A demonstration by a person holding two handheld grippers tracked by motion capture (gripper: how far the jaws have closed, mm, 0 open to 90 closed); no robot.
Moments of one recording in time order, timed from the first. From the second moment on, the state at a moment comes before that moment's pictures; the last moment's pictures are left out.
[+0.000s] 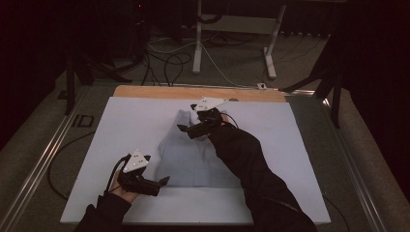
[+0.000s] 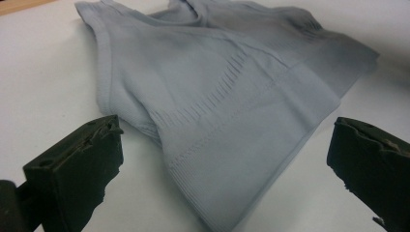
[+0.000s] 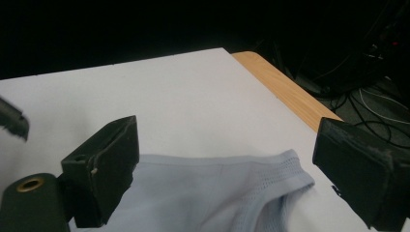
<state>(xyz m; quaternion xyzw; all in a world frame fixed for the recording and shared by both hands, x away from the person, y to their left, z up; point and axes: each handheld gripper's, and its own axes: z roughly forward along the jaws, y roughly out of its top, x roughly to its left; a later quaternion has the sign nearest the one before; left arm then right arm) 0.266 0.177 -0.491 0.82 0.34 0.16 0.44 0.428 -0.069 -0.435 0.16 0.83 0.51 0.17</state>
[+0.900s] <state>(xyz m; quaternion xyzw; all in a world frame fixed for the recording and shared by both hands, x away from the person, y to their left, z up) 0.283 0.173 -0.522 0.87 0.36 0.11 0.33 0.475 -0.042 -0.474 0.18 0.85 0.47 0.16</state>
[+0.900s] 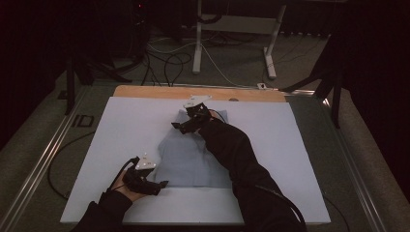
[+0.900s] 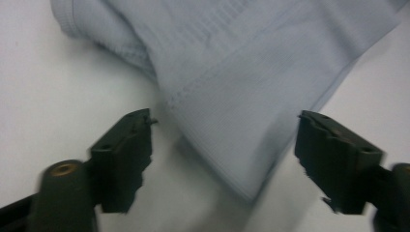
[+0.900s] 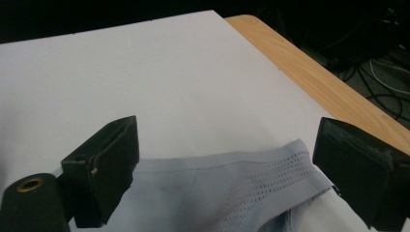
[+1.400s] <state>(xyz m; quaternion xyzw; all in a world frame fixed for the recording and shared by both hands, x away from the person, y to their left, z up) 0.282 0.166 -0.523 0.87 0.37 0.09 0.32 0.486 -0.033 -0.479 0.19 0.85 0.46 0.16</state>
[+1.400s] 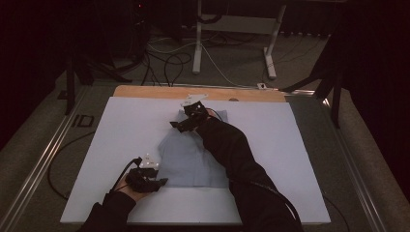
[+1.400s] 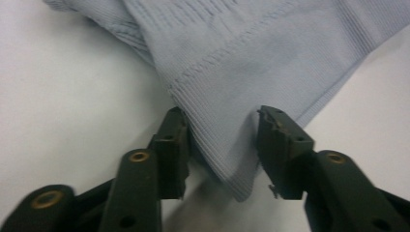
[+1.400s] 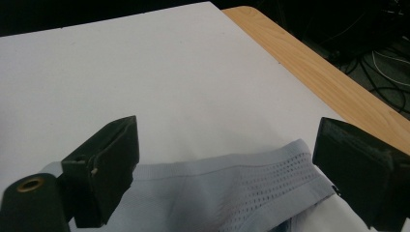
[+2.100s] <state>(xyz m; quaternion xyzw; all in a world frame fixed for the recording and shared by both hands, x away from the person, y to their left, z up) 0.280 0.155 -0.506 0.86 0.36 0.09 0.36 0.509 -0.030 -0.479 0.24 0.84 0.45 0.15</state>
